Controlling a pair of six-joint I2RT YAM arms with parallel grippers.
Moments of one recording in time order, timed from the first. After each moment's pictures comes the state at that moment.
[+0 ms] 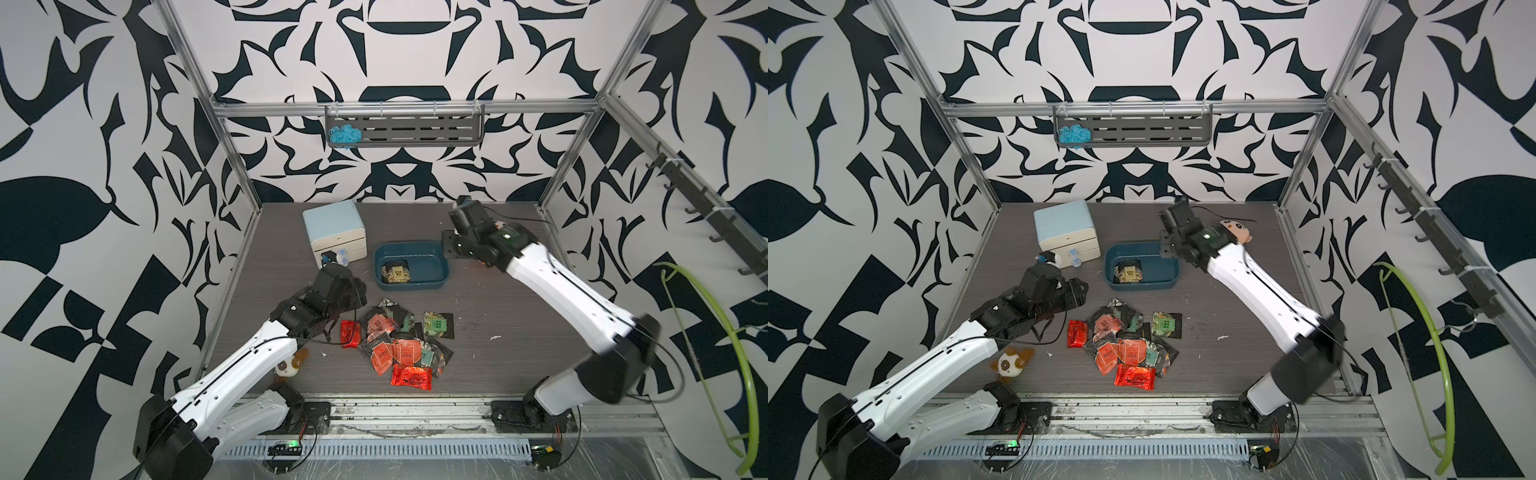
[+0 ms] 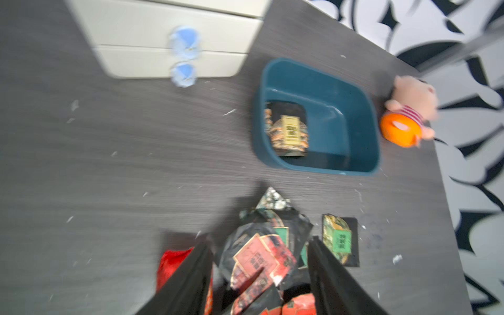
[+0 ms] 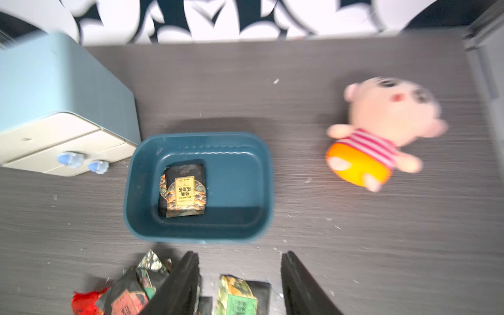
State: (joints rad) left arm -0.67 1.05 0.84 -0.49 -0.09 -0.73; right arm 0.58 1.38 1.44 -0.88 0.27 0.51
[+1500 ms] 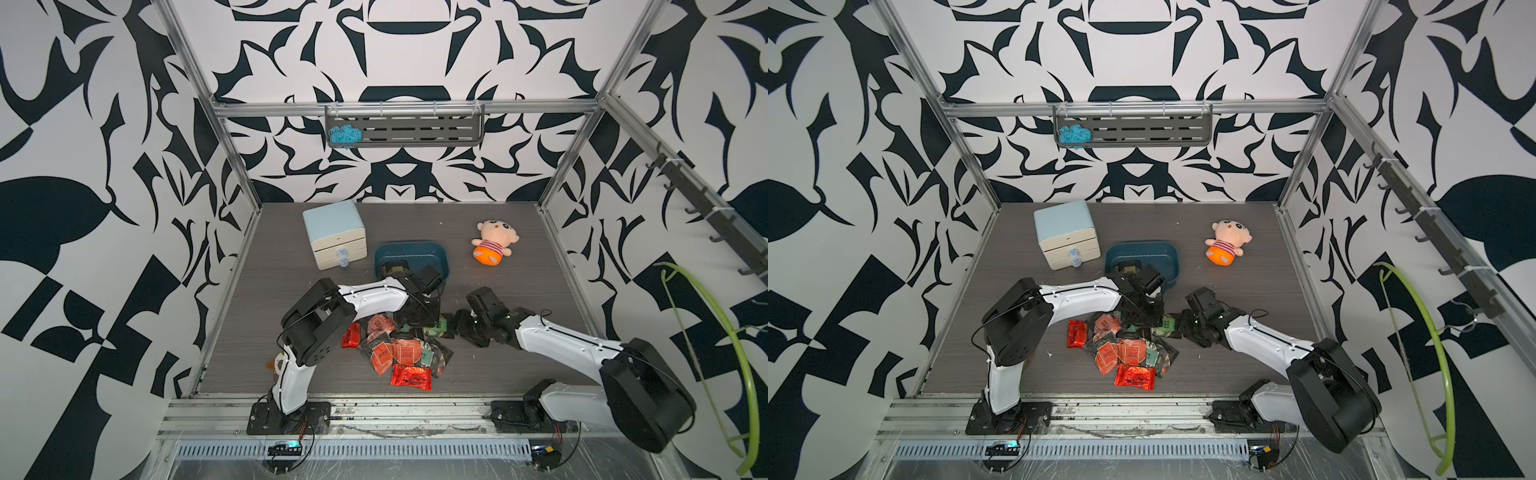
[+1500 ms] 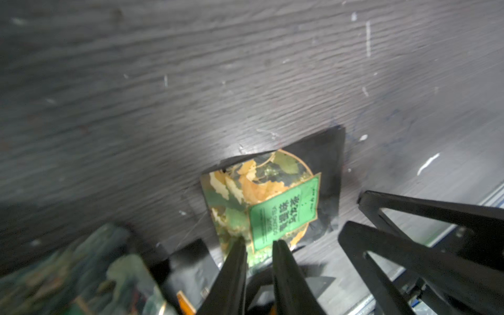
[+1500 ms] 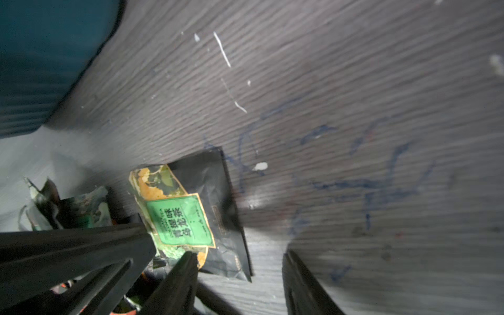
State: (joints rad) left arm -0.94 2.00 1.35 -0.56 0.27 -0.74; right arm 0.54 1.27 0.52 -0.33 -0.15 0.99
